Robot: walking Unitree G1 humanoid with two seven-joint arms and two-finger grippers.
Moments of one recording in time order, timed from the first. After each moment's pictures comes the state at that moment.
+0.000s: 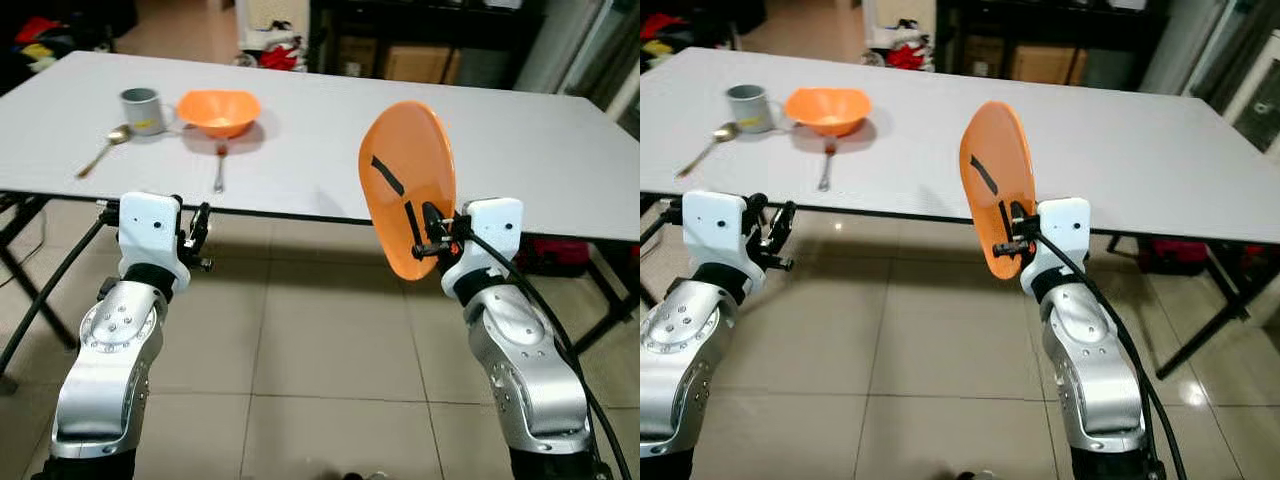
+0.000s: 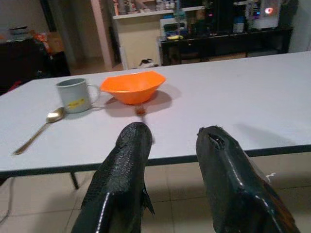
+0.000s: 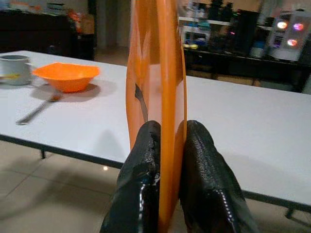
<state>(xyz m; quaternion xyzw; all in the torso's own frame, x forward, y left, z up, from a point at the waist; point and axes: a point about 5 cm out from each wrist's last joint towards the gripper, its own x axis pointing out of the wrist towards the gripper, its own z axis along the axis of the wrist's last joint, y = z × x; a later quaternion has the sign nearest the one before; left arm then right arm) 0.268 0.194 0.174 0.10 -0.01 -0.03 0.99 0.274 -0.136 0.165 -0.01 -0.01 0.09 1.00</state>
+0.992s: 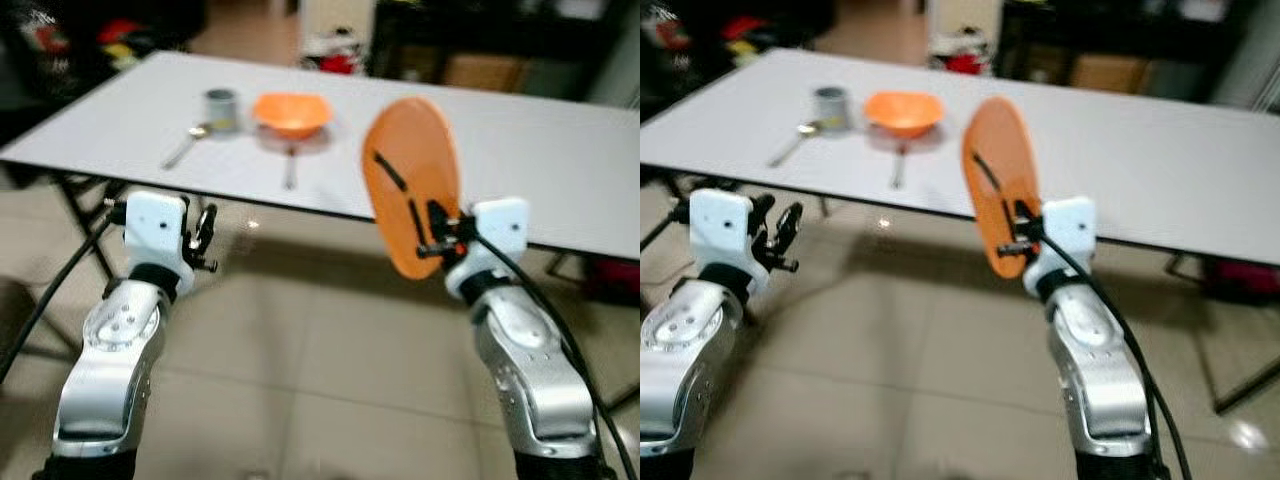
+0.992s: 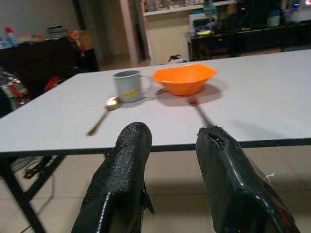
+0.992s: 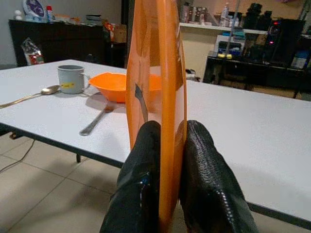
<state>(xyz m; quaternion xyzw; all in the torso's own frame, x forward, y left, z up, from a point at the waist) 0.269 0.189 0.175 0.10 -0.01 -0.05 0.99 0.271 -0.139 0.166 -0.01 -0.02 0.08 1.00</state>
